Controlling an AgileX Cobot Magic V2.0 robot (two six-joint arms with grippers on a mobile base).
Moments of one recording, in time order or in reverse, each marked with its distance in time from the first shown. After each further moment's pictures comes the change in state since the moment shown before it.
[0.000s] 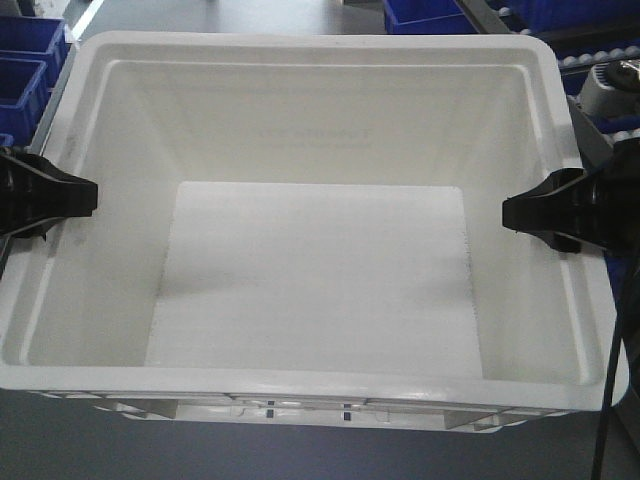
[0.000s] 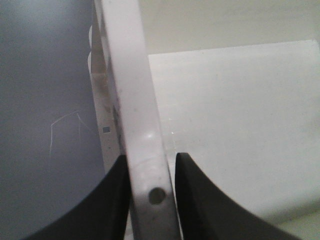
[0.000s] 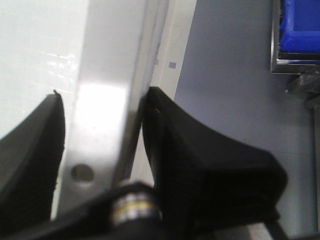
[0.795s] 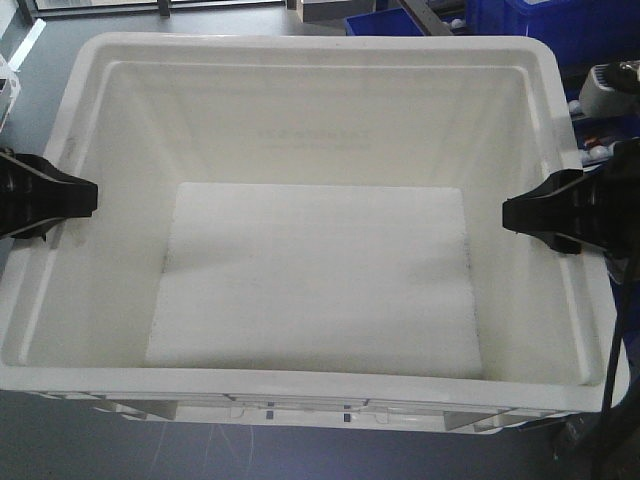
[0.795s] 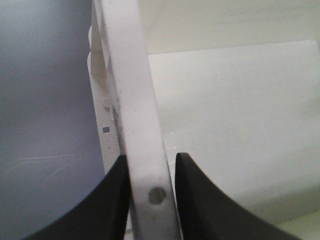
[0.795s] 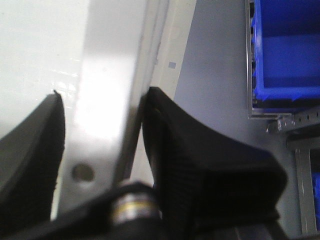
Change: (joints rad) left arm 0.000 0.000 0.000 -0.002 0.003 0.000; right arm 0.000 0.000 0.000 -0.001 0.003 0.000
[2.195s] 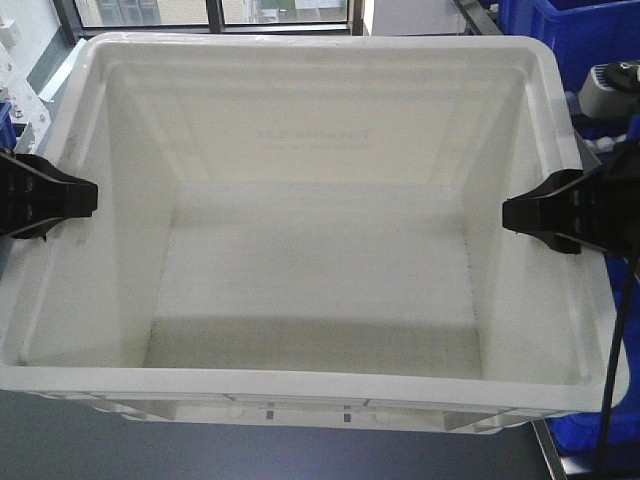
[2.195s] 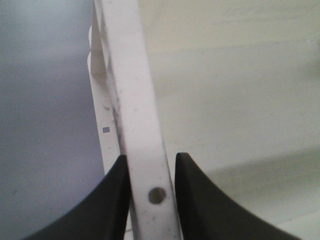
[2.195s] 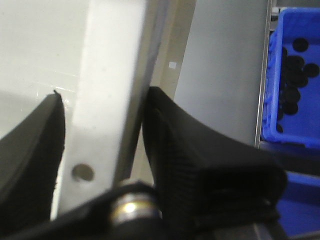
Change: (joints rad) left arm 0.000 0.000 0.000 0.000 0.001 0.000; right arm 0.000 0.000 0.000 0.000 0.000 0.001
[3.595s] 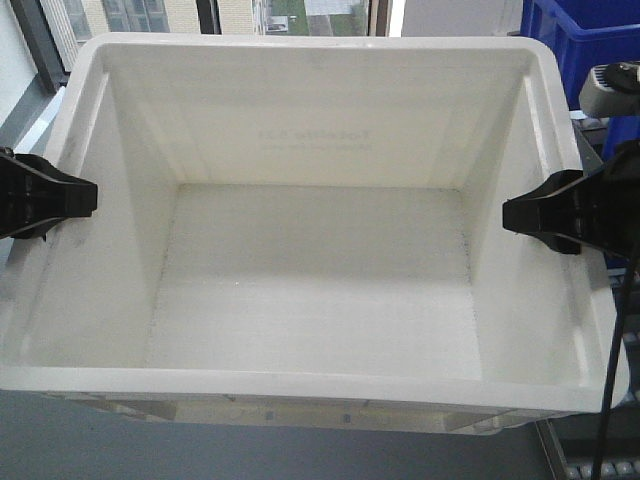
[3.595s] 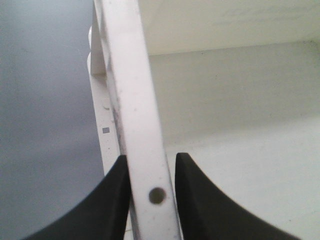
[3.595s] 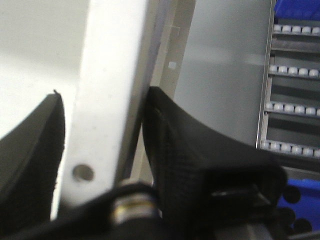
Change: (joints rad) left arm 0.000 -0.001 0.000 0.000 0.000 0.000; right arm 0.000 0.000 0.000 0.000 0.002 0.000
